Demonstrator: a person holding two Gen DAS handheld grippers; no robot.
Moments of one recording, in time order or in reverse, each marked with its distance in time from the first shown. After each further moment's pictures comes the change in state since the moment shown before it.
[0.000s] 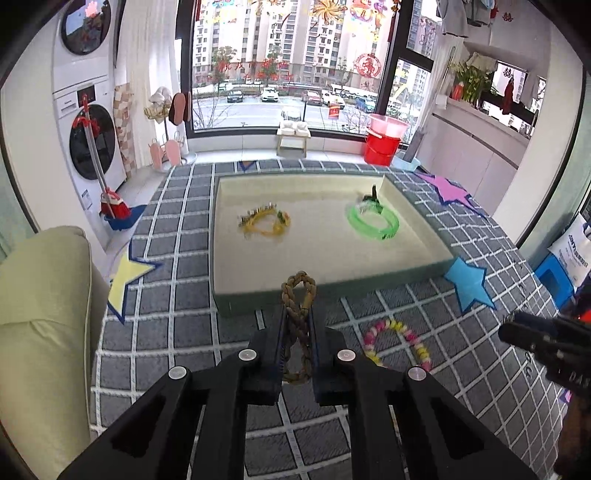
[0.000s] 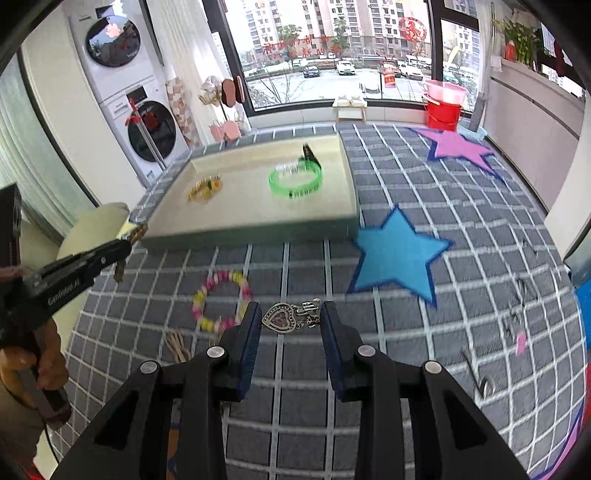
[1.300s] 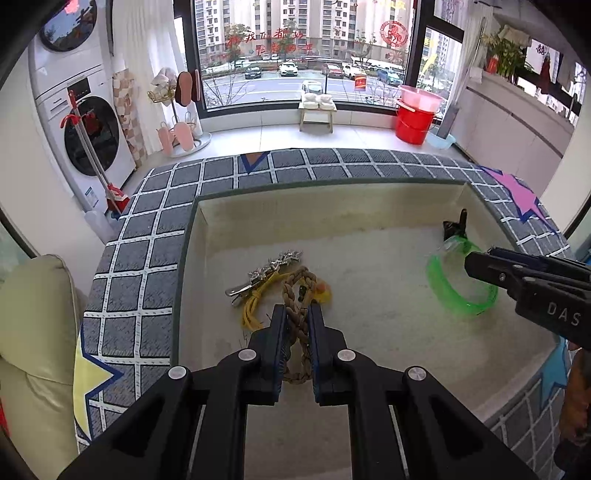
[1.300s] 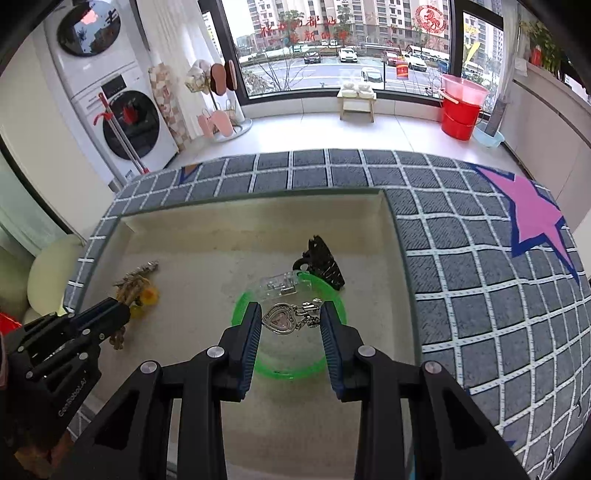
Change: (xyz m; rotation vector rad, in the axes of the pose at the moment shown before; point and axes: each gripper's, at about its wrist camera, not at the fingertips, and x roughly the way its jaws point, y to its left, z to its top) left arm 0.142 0.012 0.077 0.009 0.119 0.126; right arm 0.171 -0.002 0.138 -0.025 0.090 -0.027
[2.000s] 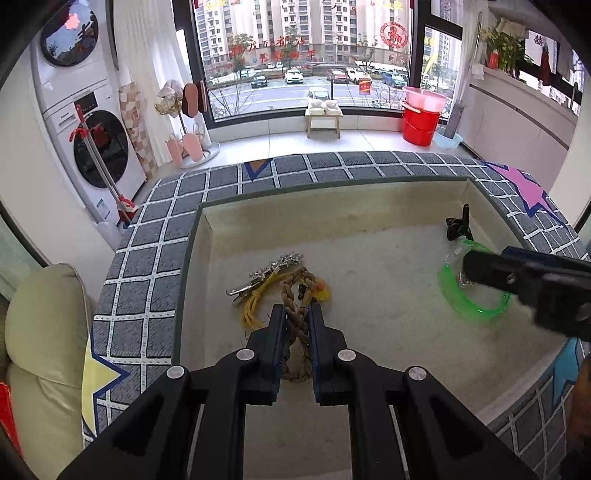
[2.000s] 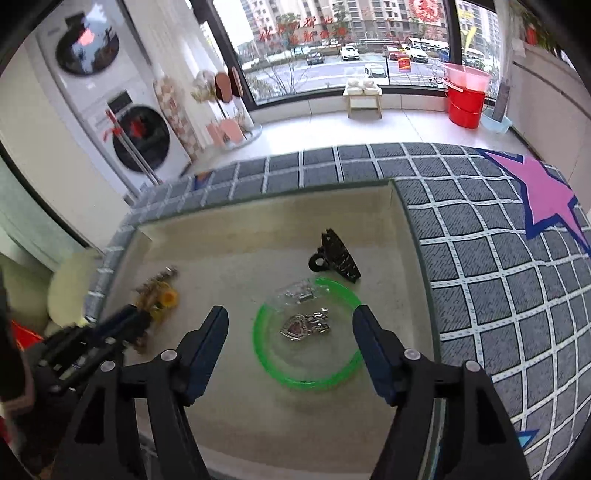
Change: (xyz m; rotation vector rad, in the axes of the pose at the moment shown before) left arm -0.005 -0.012 -0.004 0.031 -0.035 0.057; right arm -0.018 -0.009 -0.007 0.091 -0.046 0.109
